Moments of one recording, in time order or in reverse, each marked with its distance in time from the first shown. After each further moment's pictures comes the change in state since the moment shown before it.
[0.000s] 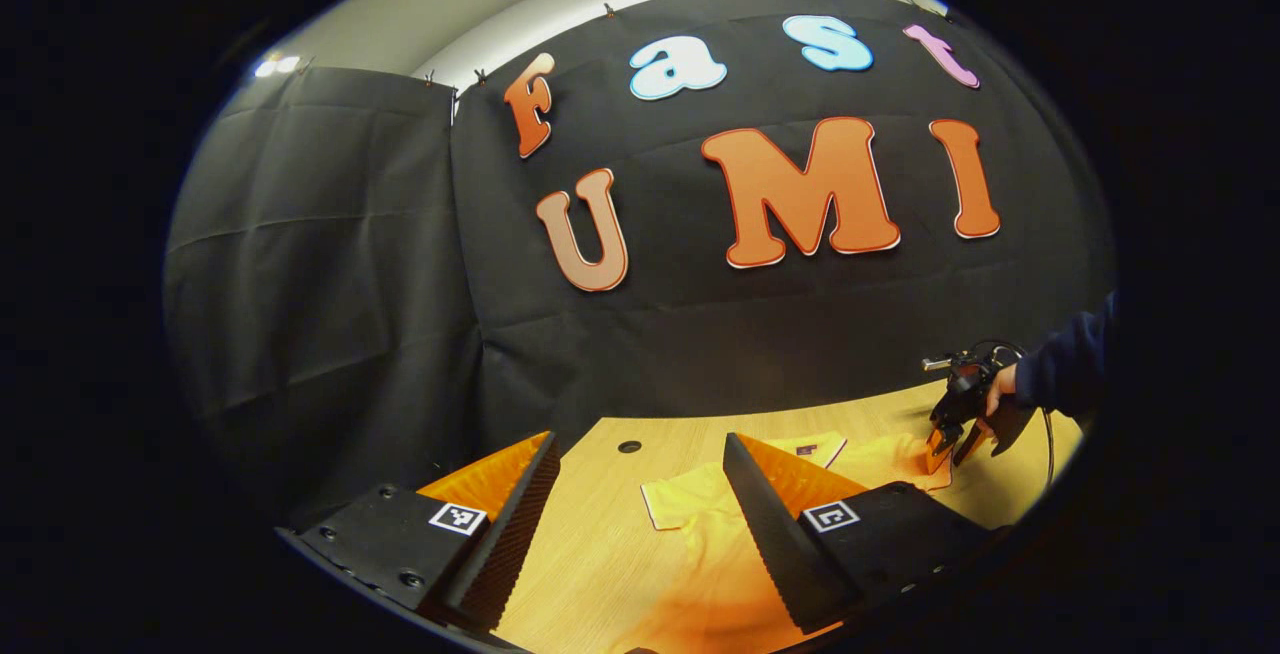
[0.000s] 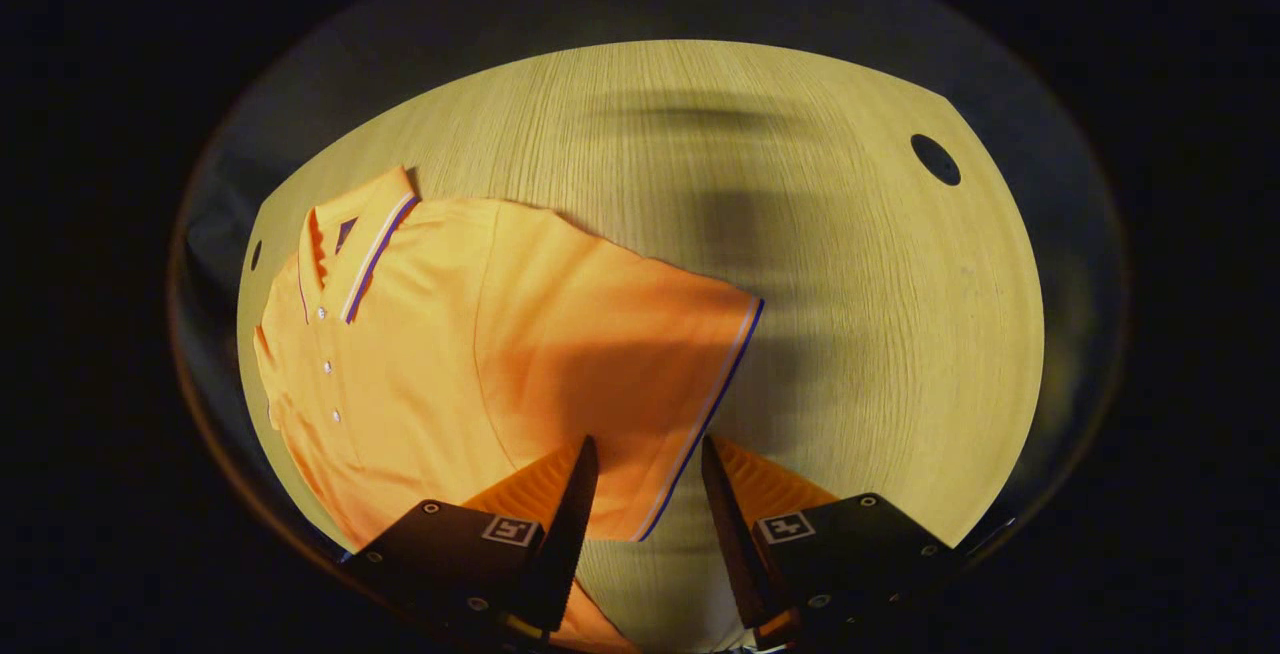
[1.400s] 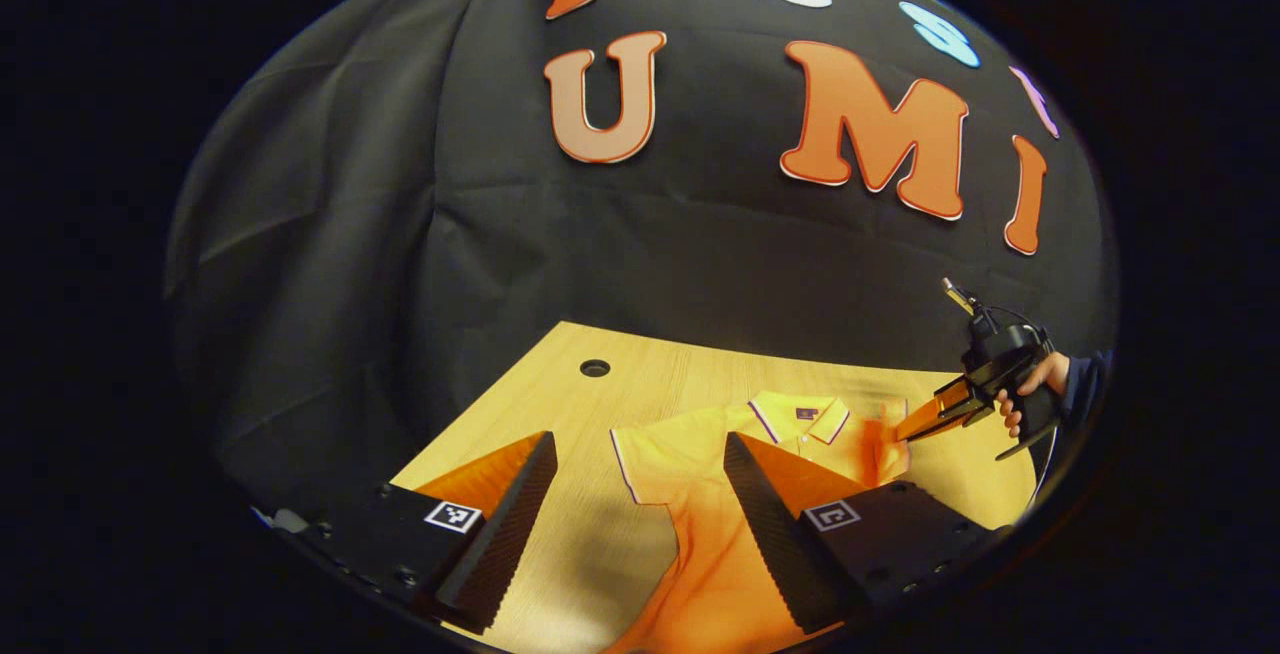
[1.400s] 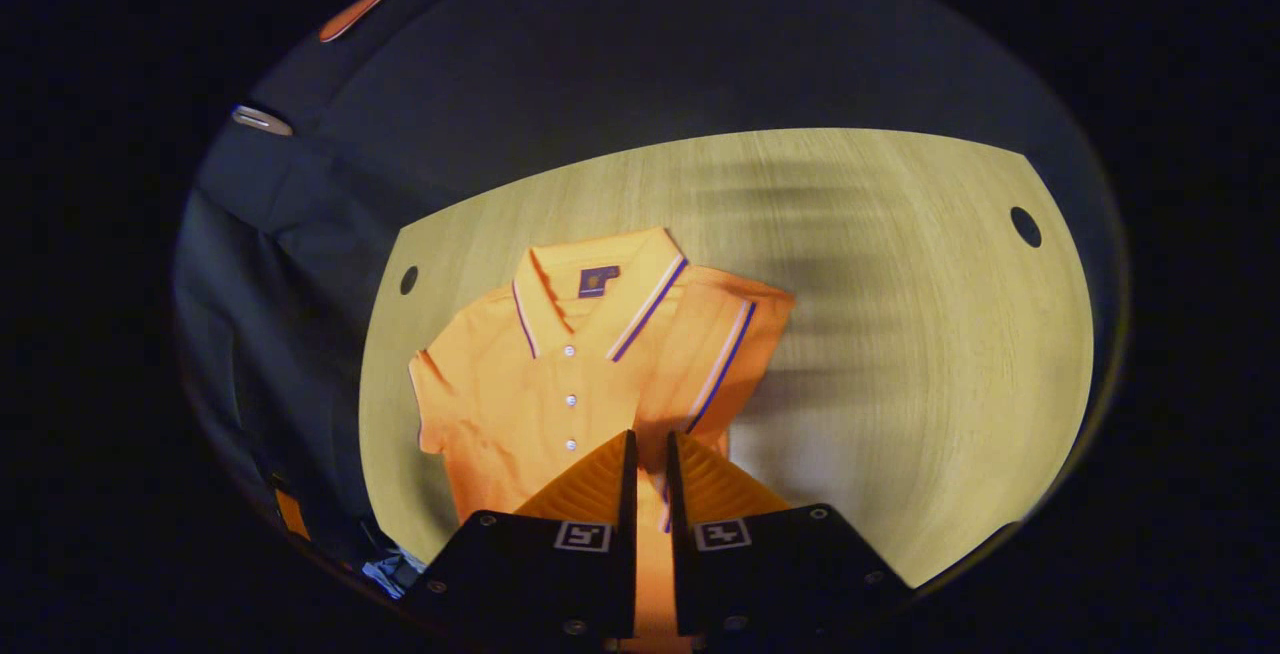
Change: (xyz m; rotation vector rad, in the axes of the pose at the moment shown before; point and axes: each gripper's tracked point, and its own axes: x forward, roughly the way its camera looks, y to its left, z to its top) left arm 0.157 0.037 -0.102 -0.246 0.318 -0.196; right arm -0.101 0.171 0.018 -0.021 -0.225 0.347
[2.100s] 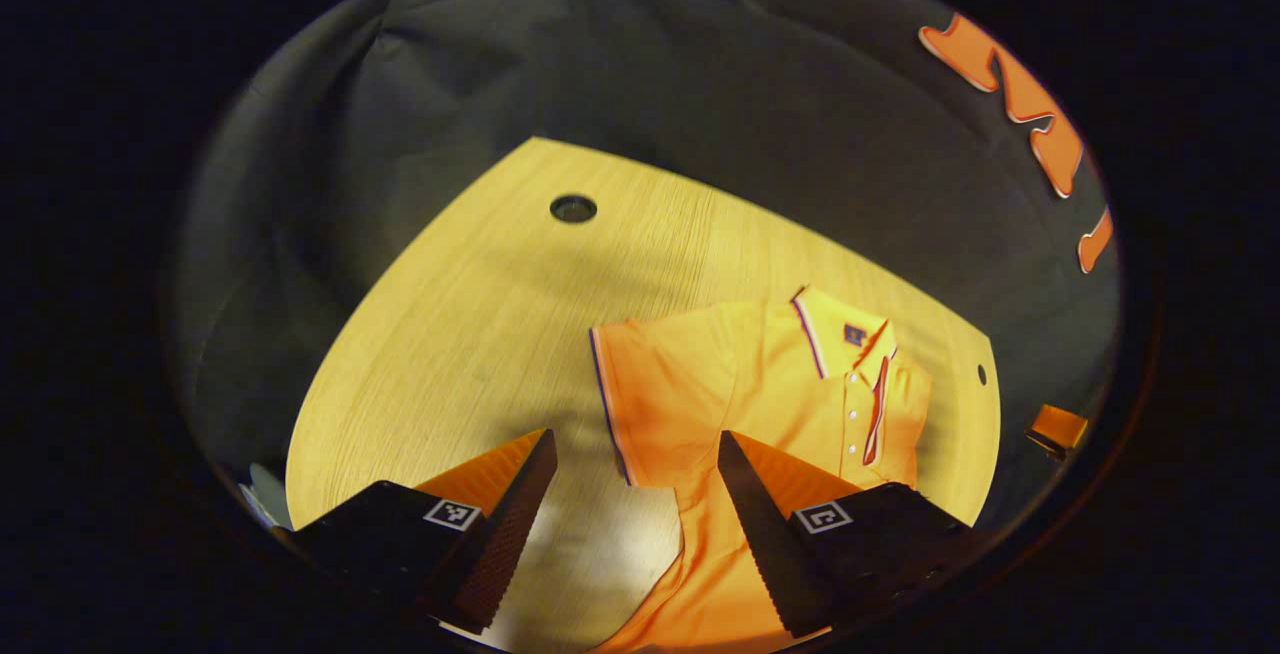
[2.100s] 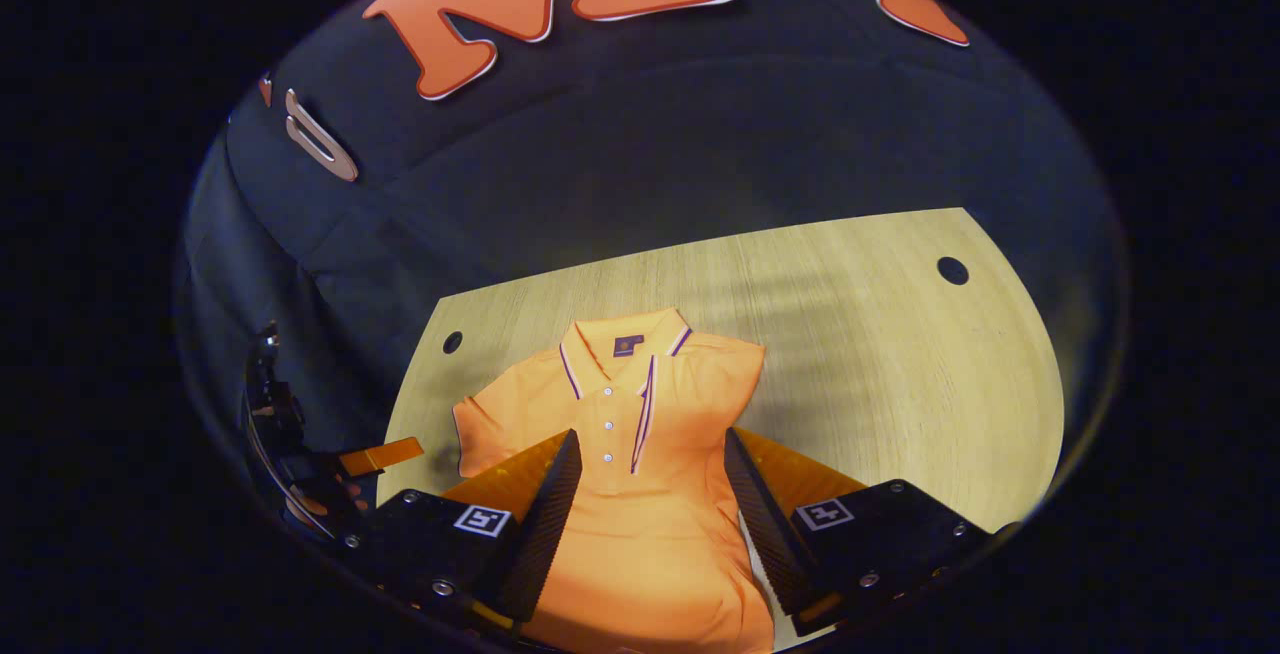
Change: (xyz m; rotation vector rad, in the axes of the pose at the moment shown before) left arm 0.172 0.027 -0.094 -0.132 0.623 -0.039; right arm -0.116 -0.003 -0.011 -0.001 -0.369 -0.087
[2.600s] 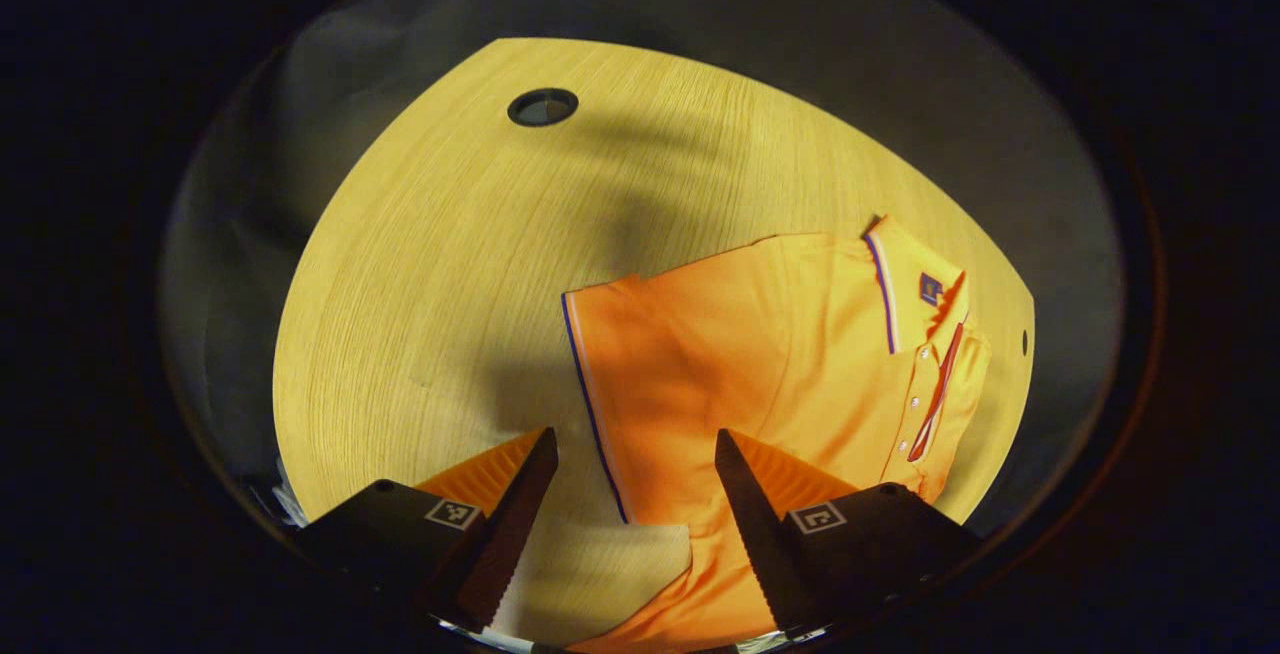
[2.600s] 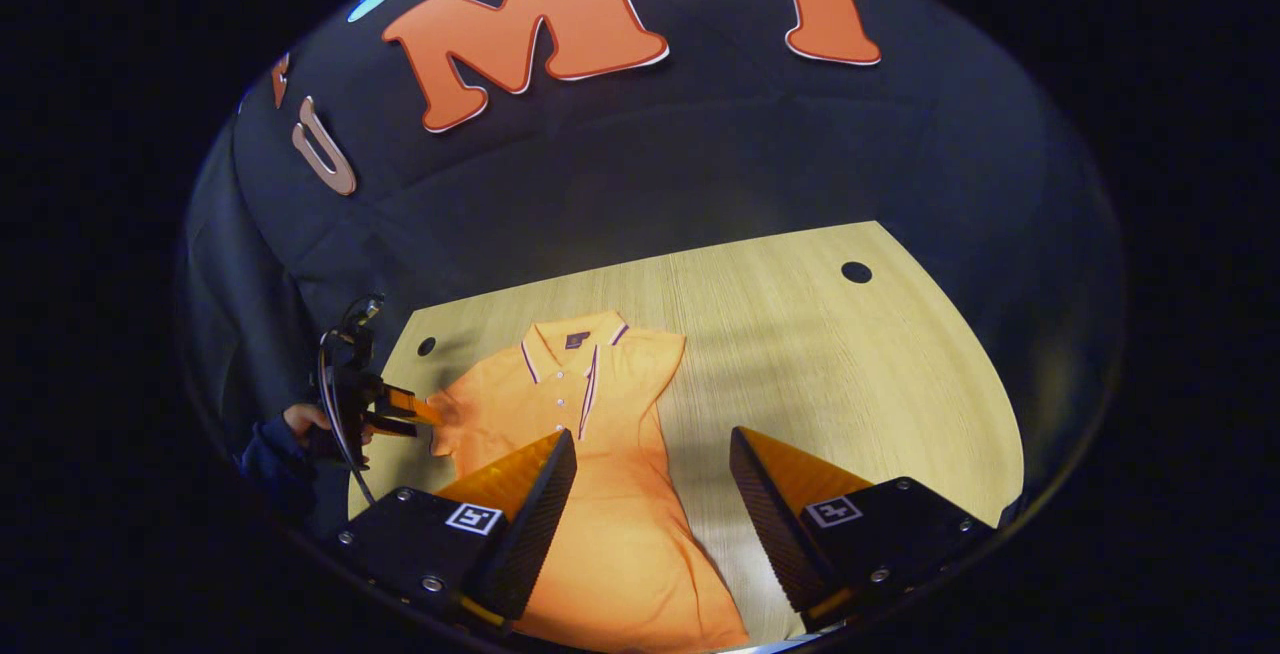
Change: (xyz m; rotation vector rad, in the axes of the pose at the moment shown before) left arm 0.084 -0.005 -0.004 0.033 0.326 0.071; right arm -0.086 -0.043 -0.033 0.004 -0.108 -0.097
